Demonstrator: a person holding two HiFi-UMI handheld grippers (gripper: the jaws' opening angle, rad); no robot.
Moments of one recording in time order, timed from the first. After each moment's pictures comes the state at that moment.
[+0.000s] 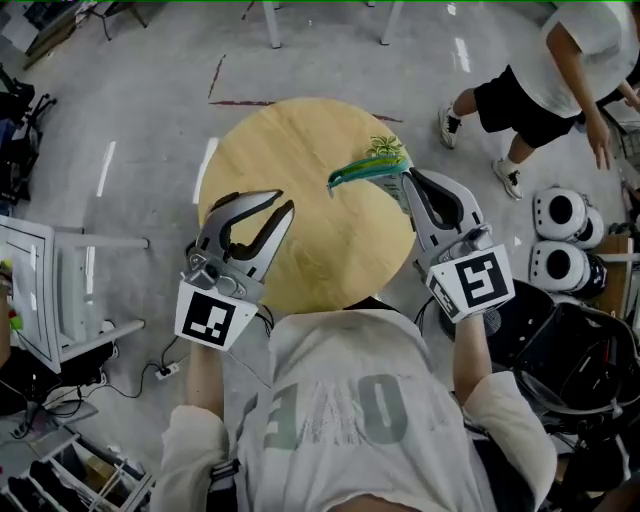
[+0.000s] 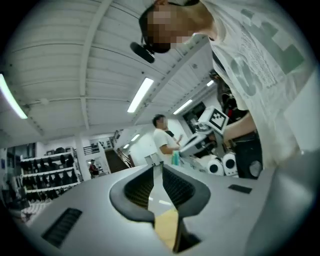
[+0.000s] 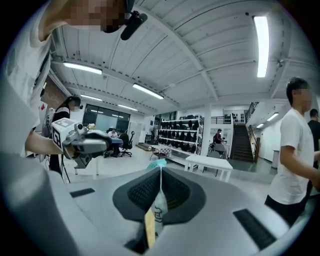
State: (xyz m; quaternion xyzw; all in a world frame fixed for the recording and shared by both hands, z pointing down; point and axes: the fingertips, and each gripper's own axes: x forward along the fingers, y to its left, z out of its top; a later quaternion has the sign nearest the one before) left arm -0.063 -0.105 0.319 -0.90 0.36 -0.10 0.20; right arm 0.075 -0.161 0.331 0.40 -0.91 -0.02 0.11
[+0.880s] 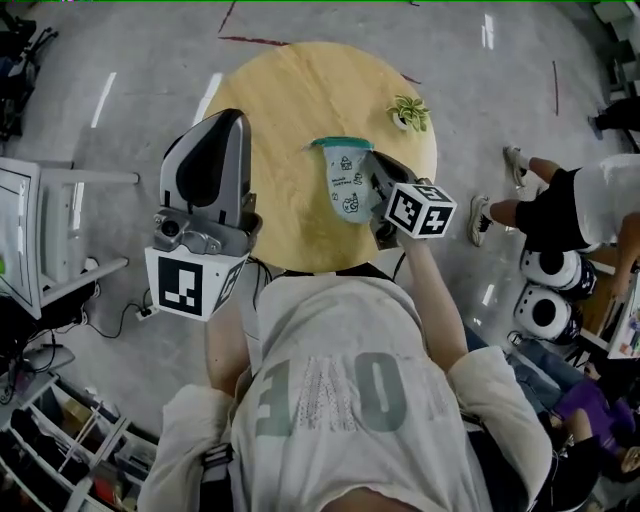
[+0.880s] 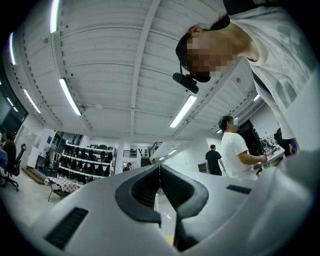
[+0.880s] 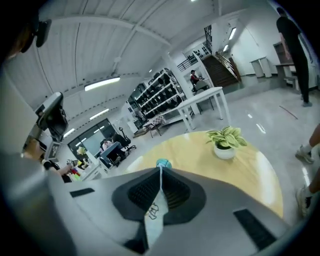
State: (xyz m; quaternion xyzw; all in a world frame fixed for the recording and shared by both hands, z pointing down) left arm -0.154 -0.114 0.274 -0.81 0.56 0.11 0.13; right arm 0.019 -0.173 0.574 0.39 -0.84 0.36 0.12
